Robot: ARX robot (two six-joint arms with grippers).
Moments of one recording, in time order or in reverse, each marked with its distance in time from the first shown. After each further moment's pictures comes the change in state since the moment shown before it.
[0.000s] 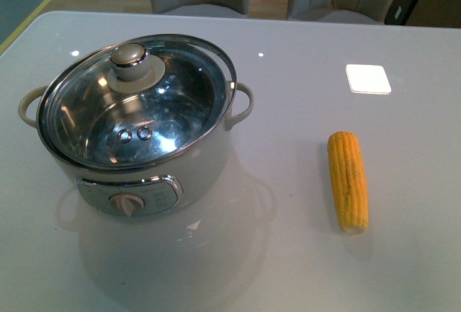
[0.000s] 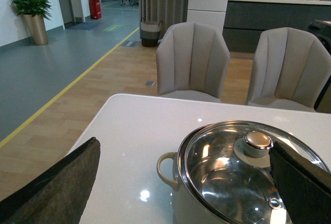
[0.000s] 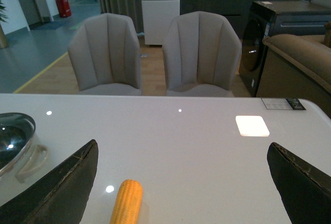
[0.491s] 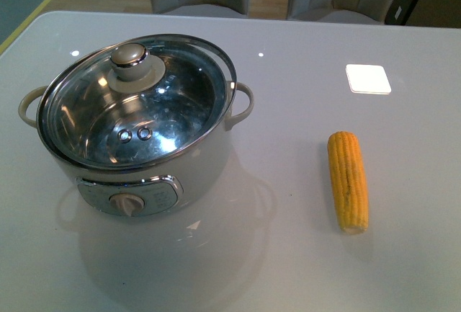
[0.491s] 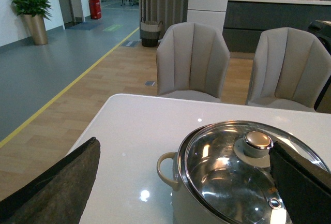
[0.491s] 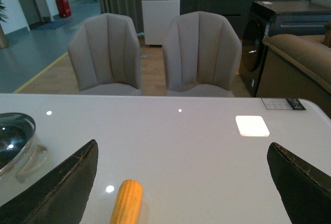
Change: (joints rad) left arm 0.000 0.000 0.000 0.000 0.000 0.000; right arm 0.000 0.000 0.000 0.000 0.000 0.000
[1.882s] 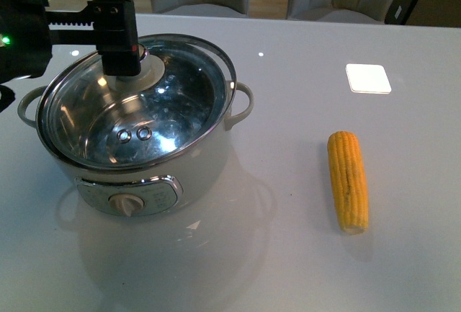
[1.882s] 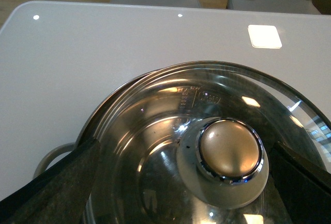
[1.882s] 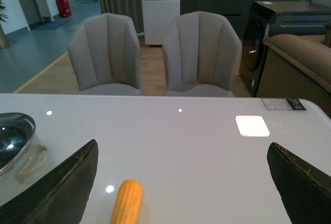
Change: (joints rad) left arm -0.288 1.725 0.626 0.631 -0.132 -0.109; right arm 0.000 -0.001 0.000 0.000 0.000 0.000
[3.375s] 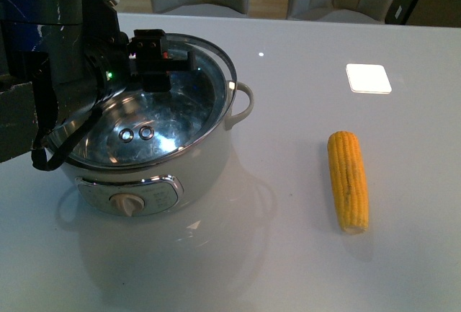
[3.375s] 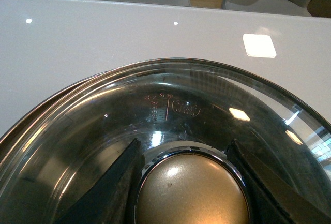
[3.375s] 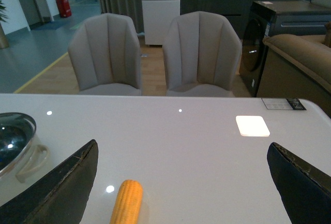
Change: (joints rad) left arm -0.080 0.326 0.134 0.206 -0.076 -0.062; right arm 0.000 0.000 0.000 0.000 0.000 0.000
